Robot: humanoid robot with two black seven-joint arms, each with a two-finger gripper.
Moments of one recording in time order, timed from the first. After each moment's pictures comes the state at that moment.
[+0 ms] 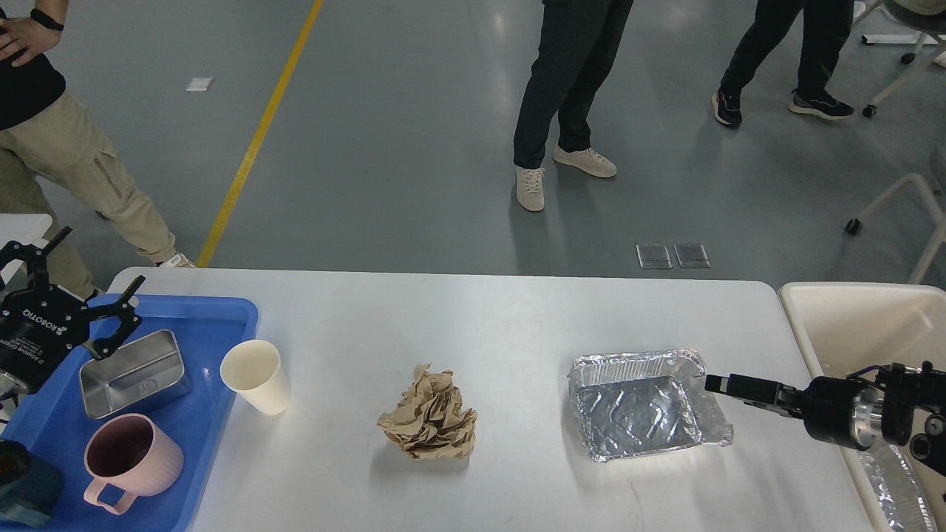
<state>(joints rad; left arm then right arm) -0.17 0.53 -1.39 -0.91 0.00 -0.68 0.08 0.55 -0.79 0.29 0.99 -1.22 0.26 0.55</state>
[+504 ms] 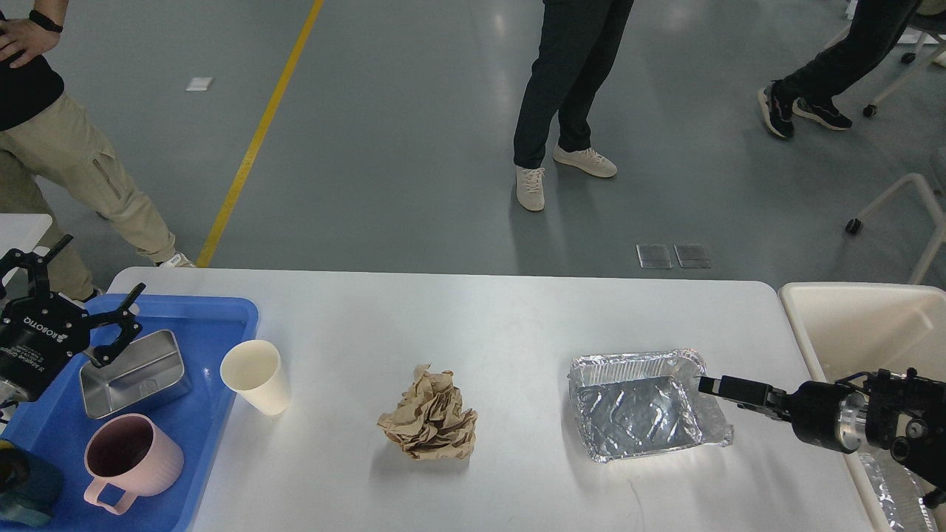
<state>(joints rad) -0.15 0.52 -1.39 -0.91 0.00 -0.68 0.08 0.54 -0.71 0.29 0.89 -1.20 0.25 0.55</state>
